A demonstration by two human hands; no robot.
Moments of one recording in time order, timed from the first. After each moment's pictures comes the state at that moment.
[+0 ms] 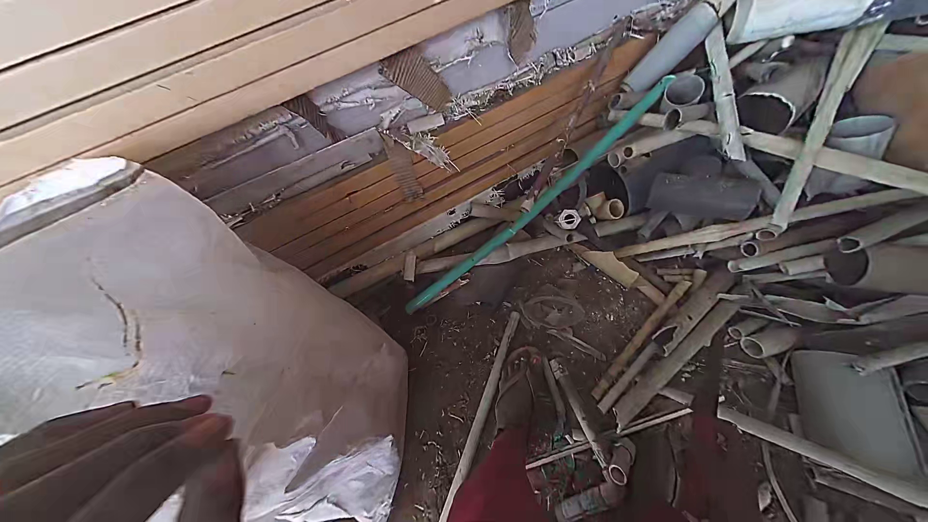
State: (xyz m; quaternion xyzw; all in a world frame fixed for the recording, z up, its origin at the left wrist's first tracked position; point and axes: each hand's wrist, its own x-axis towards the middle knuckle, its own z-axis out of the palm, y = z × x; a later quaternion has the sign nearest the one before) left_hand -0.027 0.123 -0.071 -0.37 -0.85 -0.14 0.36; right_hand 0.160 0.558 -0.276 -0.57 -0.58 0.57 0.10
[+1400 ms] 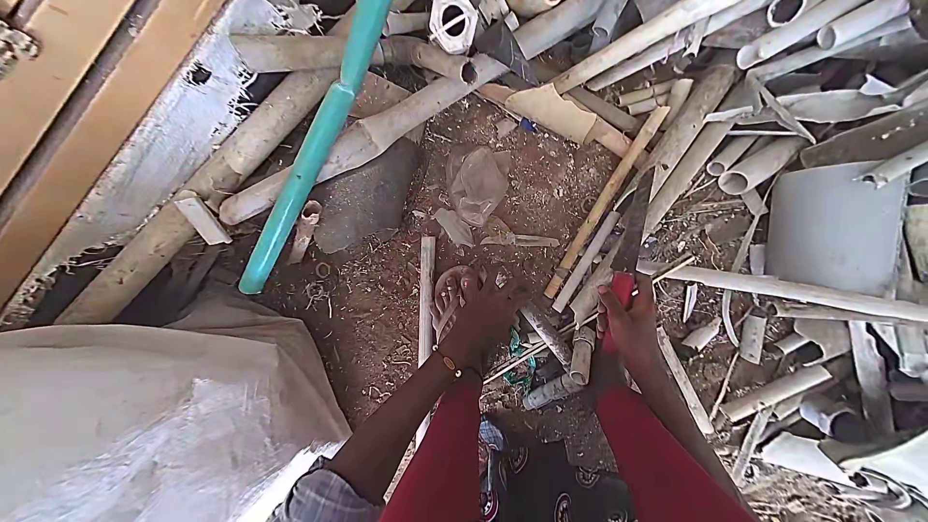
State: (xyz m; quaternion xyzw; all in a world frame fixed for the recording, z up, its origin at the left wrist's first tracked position) left_hand -0.035 0.411 -0.426 -0.54 -0.75 -0.04 -0.38; right_hand 0.137 0.580 -0.411 -0.57 -0.60 0.55 0.05
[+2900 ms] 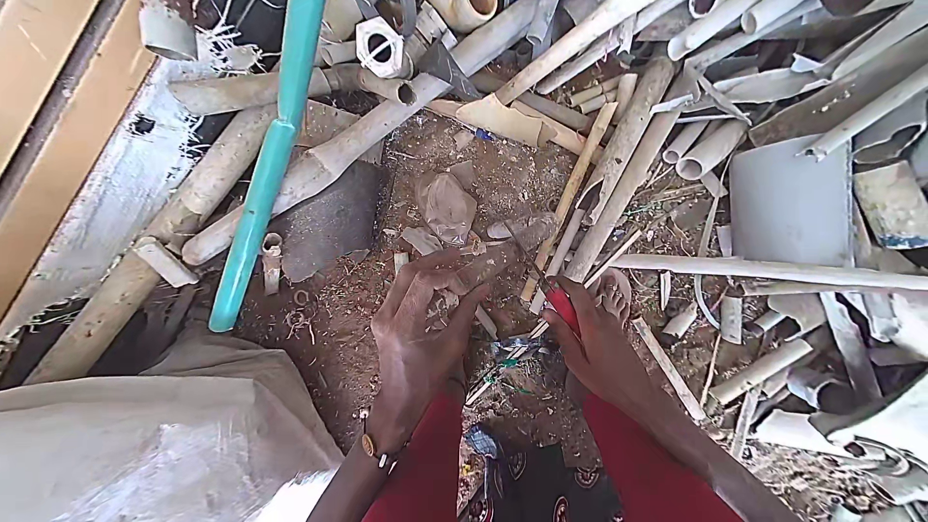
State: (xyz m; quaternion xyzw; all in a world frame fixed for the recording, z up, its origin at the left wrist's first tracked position) left_hand -0.048 0.419 -0.316 -0.38 -0.82 -0.44 -0.02; right_hand 0.132 0.567 -0.345 -0.27 -0.87 0.40 0.02
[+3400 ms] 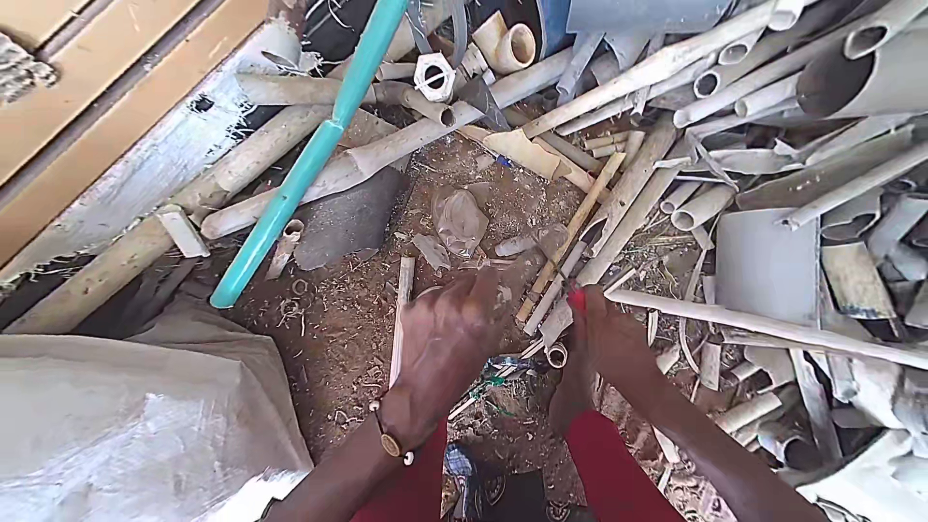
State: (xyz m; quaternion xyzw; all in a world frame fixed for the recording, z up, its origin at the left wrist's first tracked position) left_hand -0.039 0.448 -0.283 -0.42 -0.89 -0.14 0.05; right_hand 0.119 0.604 -0.335 -0.26 -0.95 0.17 -0.03
